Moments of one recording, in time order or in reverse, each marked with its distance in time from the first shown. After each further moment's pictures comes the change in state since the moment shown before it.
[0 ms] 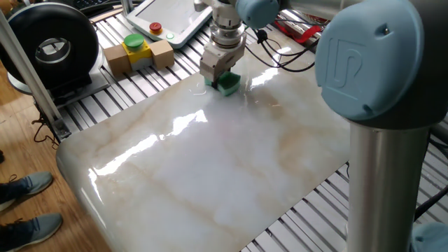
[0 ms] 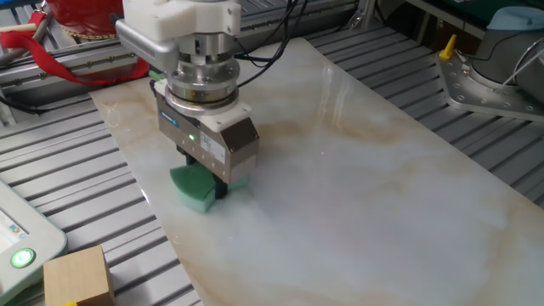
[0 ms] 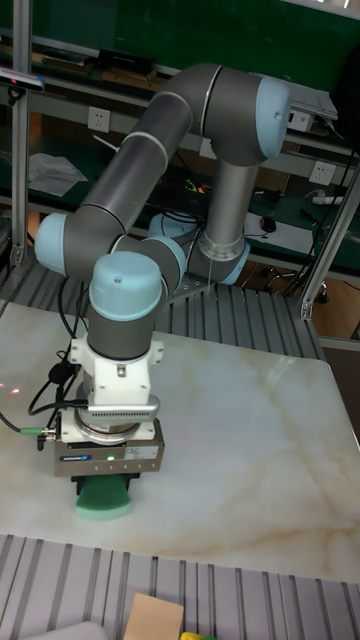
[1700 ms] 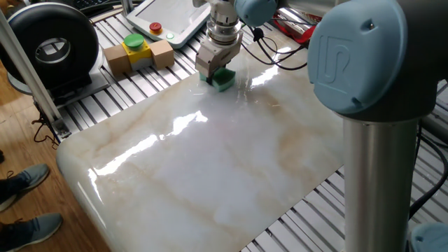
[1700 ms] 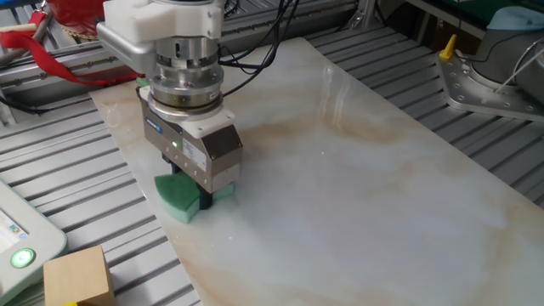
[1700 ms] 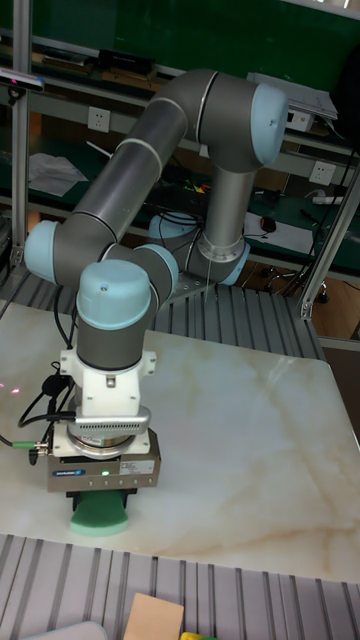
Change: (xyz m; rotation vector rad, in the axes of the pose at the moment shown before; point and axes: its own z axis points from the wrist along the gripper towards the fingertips) arm -0.028 0.004 0.005 -0.037 -0.033 0.045
